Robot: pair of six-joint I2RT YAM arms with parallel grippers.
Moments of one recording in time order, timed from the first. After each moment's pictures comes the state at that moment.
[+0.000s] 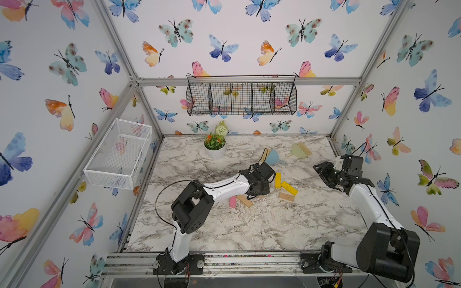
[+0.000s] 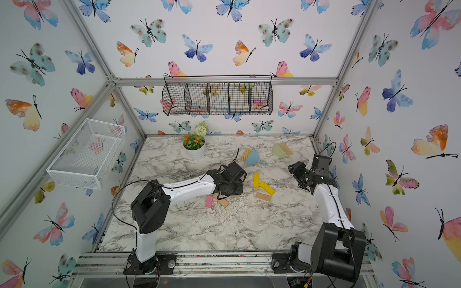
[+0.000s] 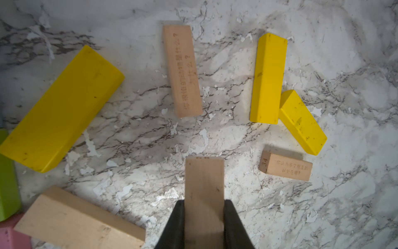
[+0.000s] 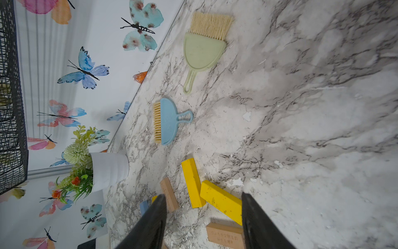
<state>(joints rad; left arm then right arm) -0.94 2.01 1.53 -0.61 -0.08 -0.90 -0.20 1.29 0.89 -0.39 -0.41 0.67</state>
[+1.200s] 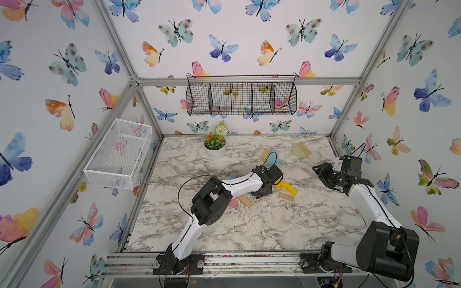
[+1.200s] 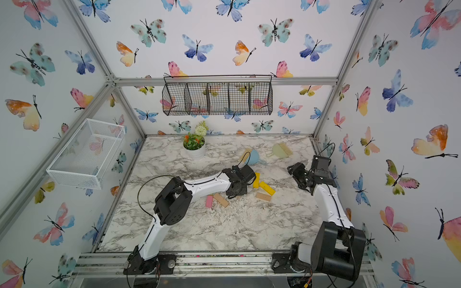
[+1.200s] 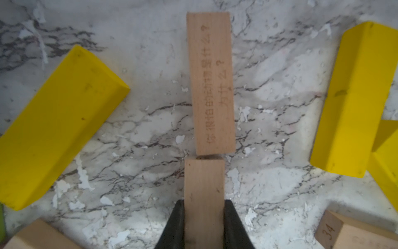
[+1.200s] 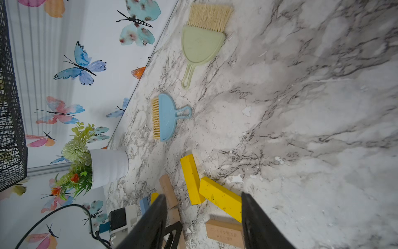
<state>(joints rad) -0.94 2.23 1.74 -0.78 -0.21 -0.94 -0.20 1.29 0.87 -0.39 -0.43 0.67</state>
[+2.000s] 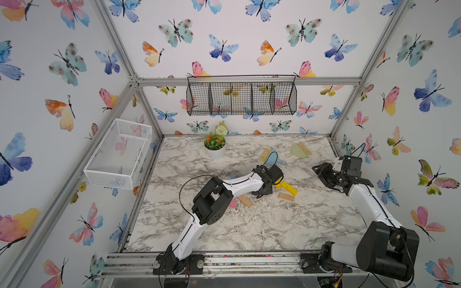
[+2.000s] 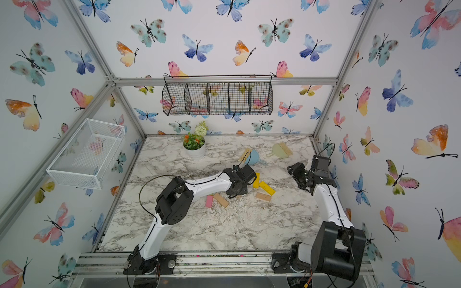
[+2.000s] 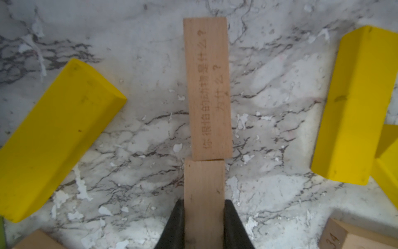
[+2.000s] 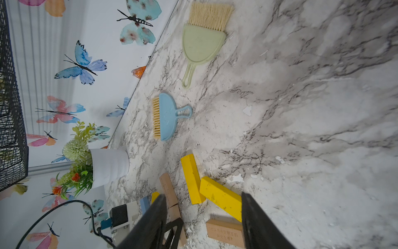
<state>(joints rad) -0.94 2.25 1.76 -0.77 -0.22 -0.93 -0.20 1.29 0.87 -0.38 -0.43 0.67</state>
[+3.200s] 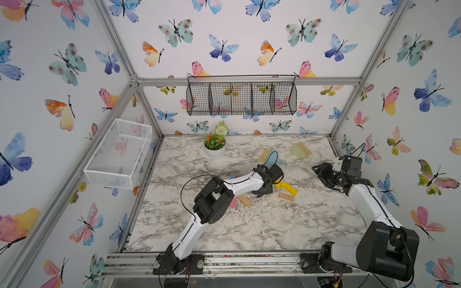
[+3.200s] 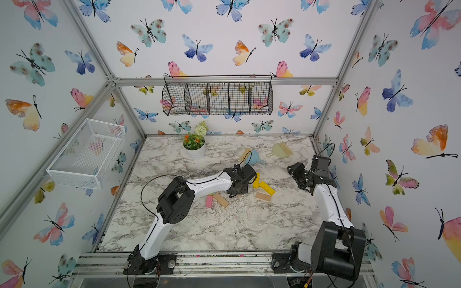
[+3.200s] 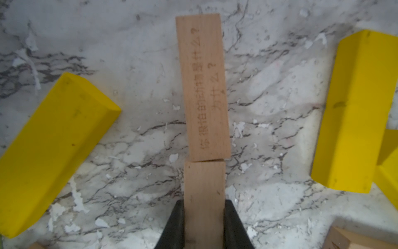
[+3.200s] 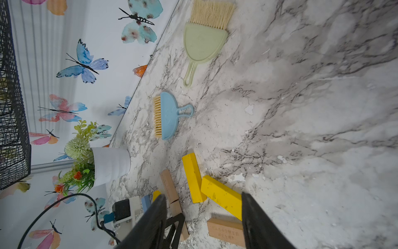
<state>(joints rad) -0.94 2.27 1.79 -0.78 -0.22 -0.90 -0.20 1.29 0.87 -0.38 -0.44 0.67</state>
